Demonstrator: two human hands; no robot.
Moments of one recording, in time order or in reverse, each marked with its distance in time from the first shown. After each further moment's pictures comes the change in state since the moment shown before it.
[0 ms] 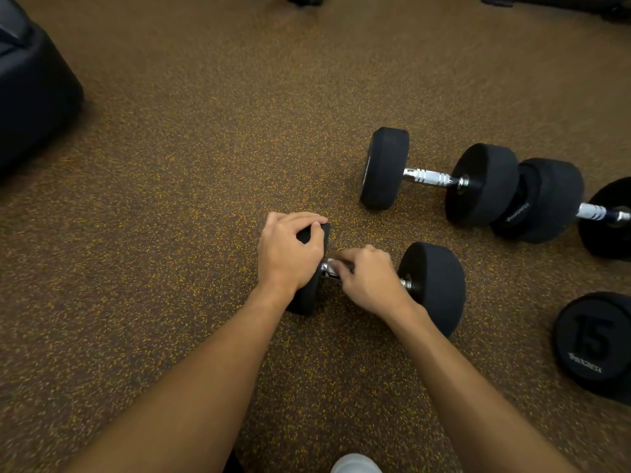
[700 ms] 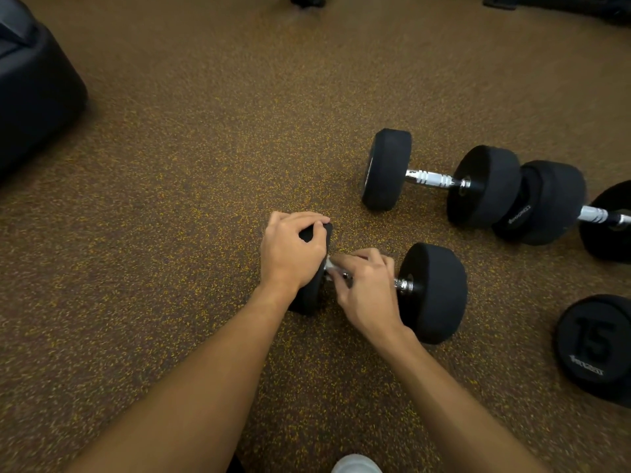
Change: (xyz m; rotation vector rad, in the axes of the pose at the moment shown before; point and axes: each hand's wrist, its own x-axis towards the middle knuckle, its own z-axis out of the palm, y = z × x) left_hand 0.004 -0.004 0.004 -0.025 0.008 0.006; right_hand -0.022 -0.003 0.029 0.043 0.370 -0.107
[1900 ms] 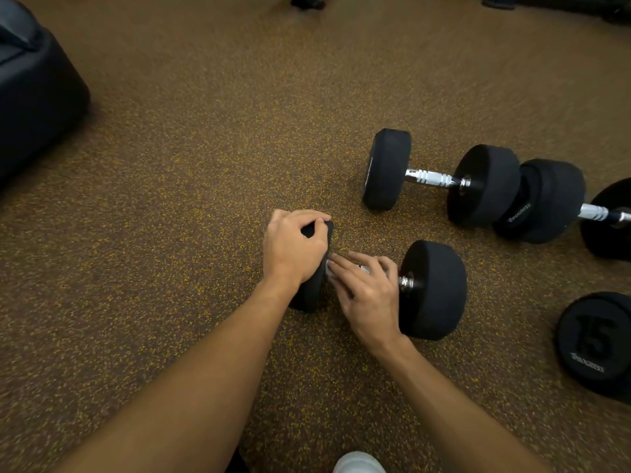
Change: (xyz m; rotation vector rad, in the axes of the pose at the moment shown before) left_hand 0.004 0.003 0.000 0.036 -0.022 -0.021; right_hand -0.017 0.022 0.021 -0.119 0.237 -0.297
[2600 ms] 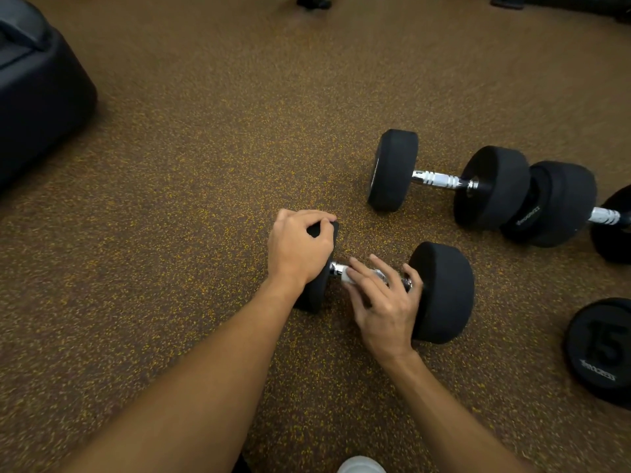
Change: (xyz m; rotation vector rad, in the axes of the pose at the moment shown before) left_hand 0.001 0.006 -0.003 -0.003 -0.016 -0.026; right_hand -0.019 0.007 -0.001 -0.073 0.129 0.063
